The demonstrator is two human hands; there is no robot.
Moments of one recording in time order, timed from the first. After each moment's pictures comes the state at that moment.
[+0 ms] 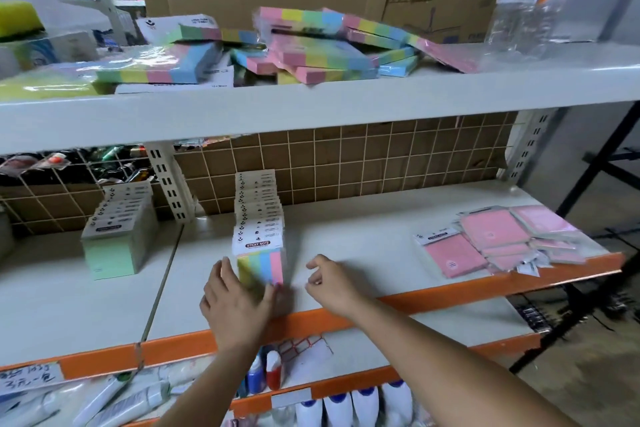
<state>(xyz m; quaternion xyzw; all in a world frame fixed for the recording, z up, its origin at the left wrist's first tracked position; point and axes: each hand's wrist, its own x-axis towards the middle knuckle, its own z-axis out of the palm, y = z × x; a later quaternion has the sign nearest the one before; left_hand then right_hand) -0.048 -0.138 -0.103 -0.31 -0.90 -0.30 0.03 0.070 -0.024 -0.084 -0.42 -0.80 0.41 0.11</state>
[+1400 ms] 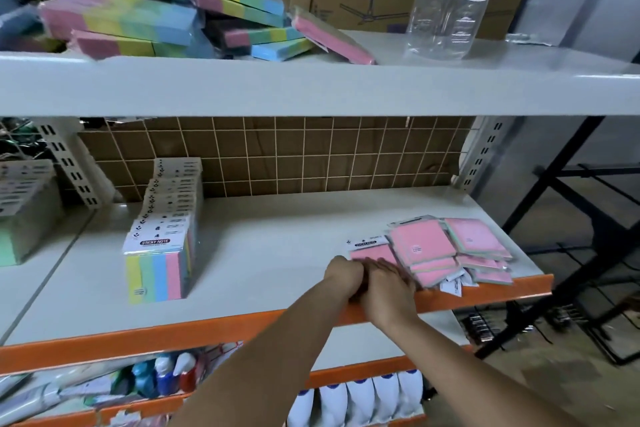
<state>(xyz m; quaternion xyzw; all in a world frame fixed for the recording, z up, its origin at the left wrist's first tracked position) 0.172 0.083 -0.080 -0.22 -0.77 -0.36 -0.48 0.262 0.091 -0.082 -0.52 -0.84 0.13 0.06</state>
